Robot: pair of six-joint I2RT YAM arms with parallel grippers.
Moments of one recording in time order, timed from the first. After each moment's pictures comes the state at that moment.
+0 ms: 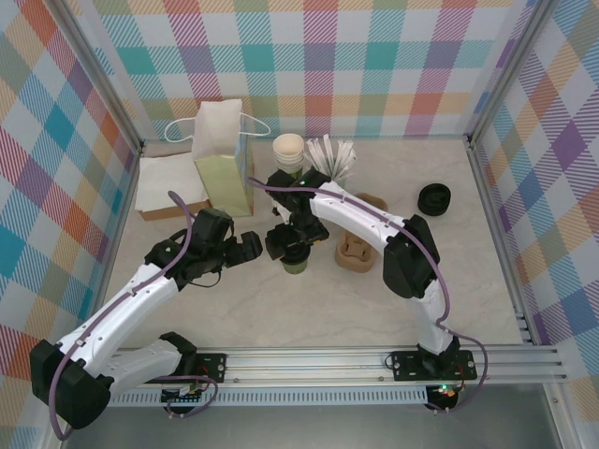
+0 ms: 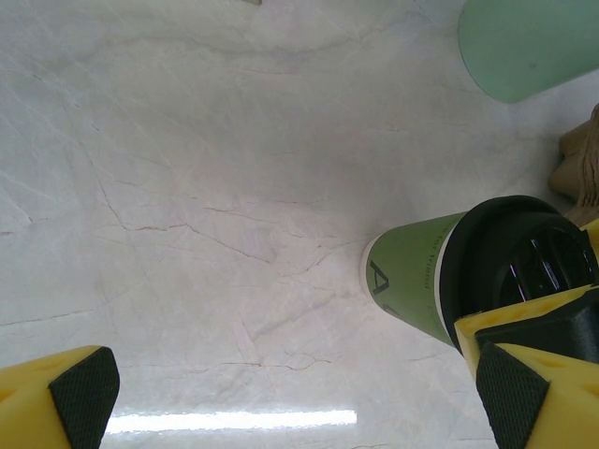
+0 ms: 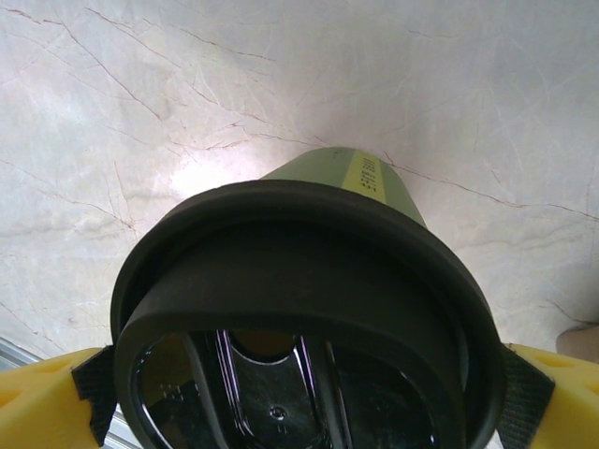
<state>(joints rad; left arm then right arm) -0.53 1.03 0.88 -0.79 -0.07 -0.76 0.85 2.11 1.95 -1.29 -0.15 0.33</state>
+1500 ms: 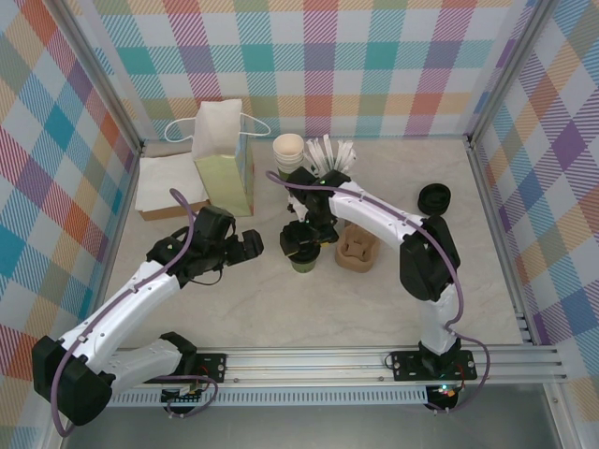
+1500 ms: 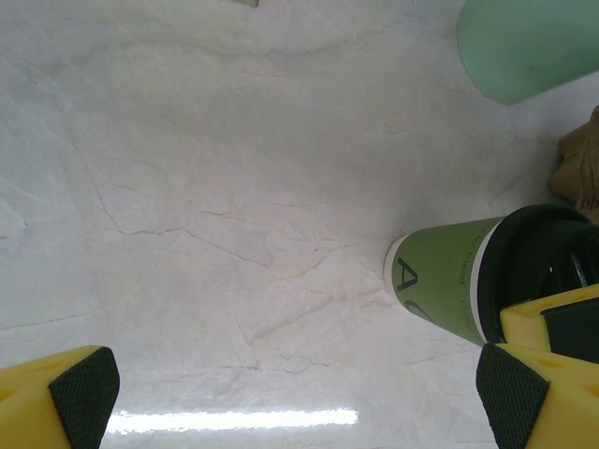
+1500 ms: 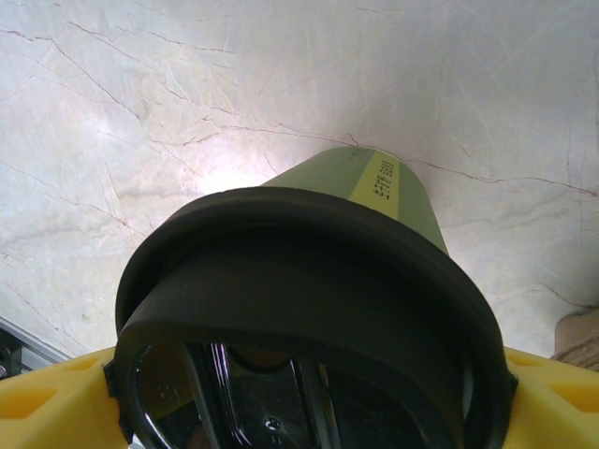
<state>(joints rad) -0.53 1.05 0.90 -0.79 -0.07 -0.75 0.77 1.99 1.74 -1.17 -0.23 0.35</state>
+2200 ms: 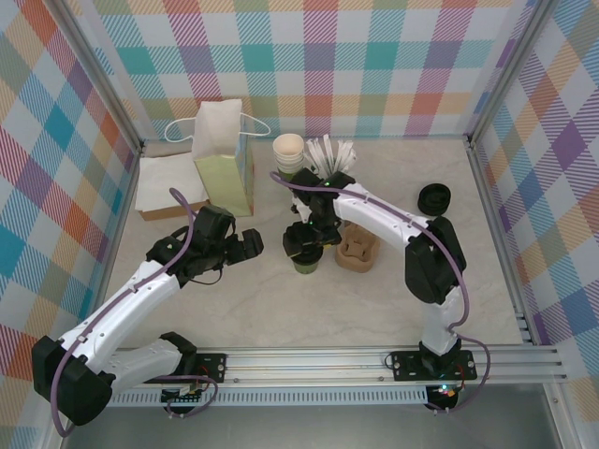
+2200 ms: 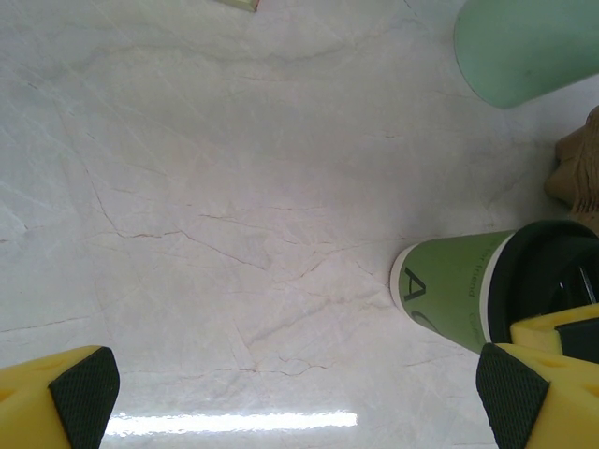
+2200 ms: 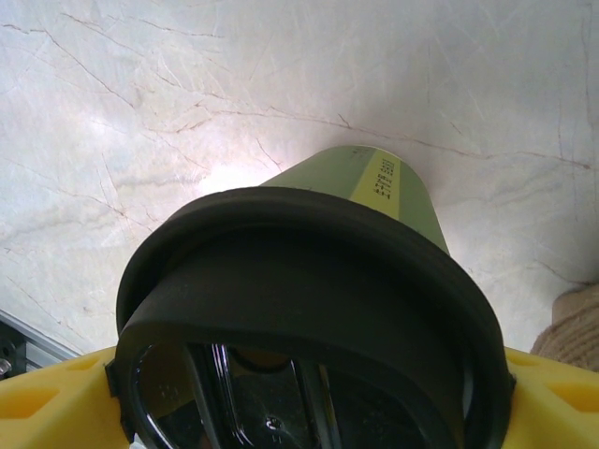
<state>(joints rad) -0.53 1.05 0.91 -0.79 -0.07 -0.76 0.77 1.94 1.68 -1.16 -0.24 0.37</state>
